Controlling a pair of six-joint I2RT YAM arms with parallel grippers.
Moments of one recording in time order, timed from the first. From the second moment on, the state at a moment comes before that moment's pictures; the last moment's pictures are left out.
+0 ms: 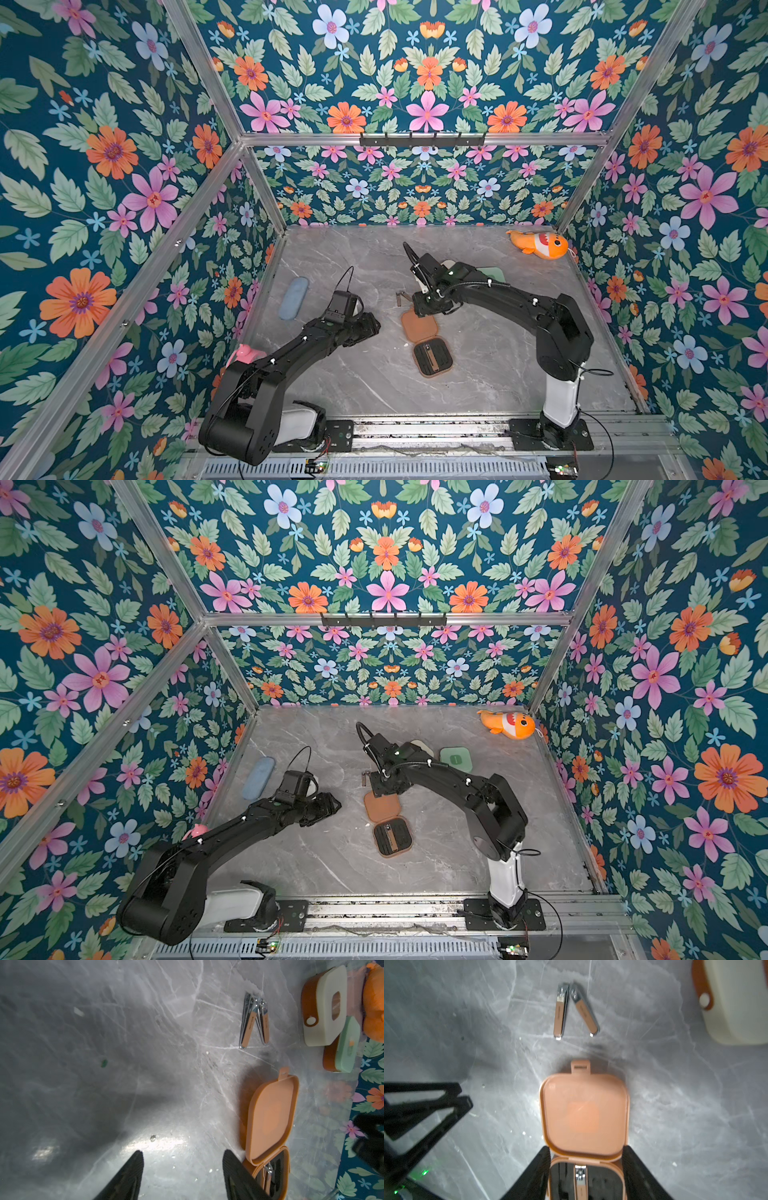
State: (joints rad) left arm -0.37 1.28 0.57 -0.25 0.25 -0.69; right arm 0.76 1.97 1.64 -0.87 -0.02 0.45
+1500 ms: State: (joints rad) left arm -0.36 1.20 0.47 -0.22 0.28 -0.73; right arm 0.66 2.58 2.37 -1.09 -0.07 0.32
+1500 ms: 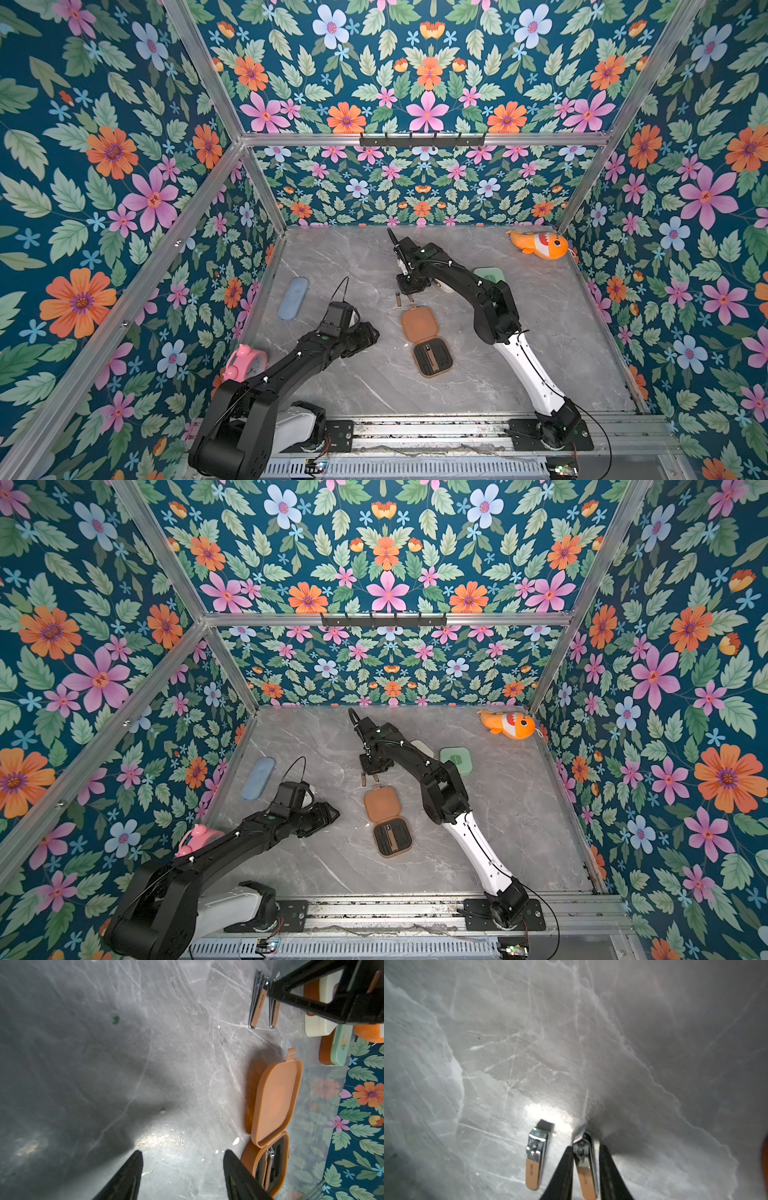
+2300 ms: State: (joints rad) left arm -0.50 1.42 0.79 -0.22 0.32 -0.73; right arm 0.61 1.85 1.38 -0.83 0.00 0.35
